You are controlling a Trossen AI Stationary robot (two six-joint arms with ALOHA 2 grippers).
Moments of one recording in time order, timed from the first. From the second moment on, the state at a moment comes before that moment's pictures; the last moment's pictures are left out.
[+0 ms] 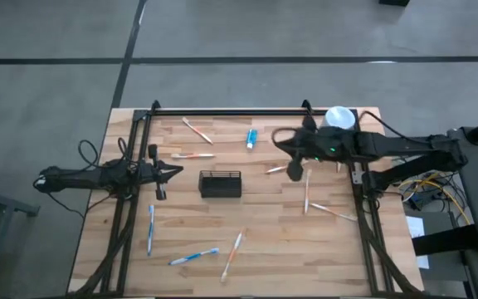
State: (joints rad) left arm -0.04 0.07 0.01 0.05 -0.25 0.22; right arm -0.02 1.16 1.11 -0.42 0.33 0.14
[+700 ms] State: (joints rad) left arm -0.04 0.07 0.01 0.05 -0.25 0.22; right arm -0.19 1.67 1.54 -0.52 0.33 0.55
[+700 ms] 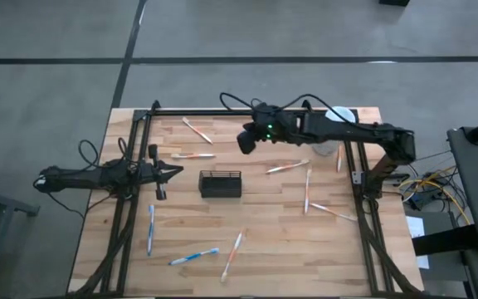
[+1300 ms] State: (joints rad) left arm -0.04 0.07 0.01 0.05 -0.25 0.22; right arm -0.23 1.56 1.21 -0.14 0.31 0.65
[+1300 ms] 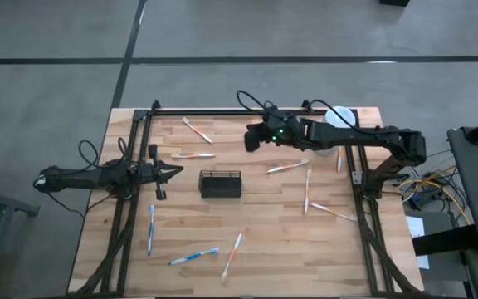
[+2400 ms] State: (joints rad) left arm -0.04 0.07 0.01 0.05 -0.25 0.22; right arm -0.29 1.68 1.09 -0.05 0.26 0.99
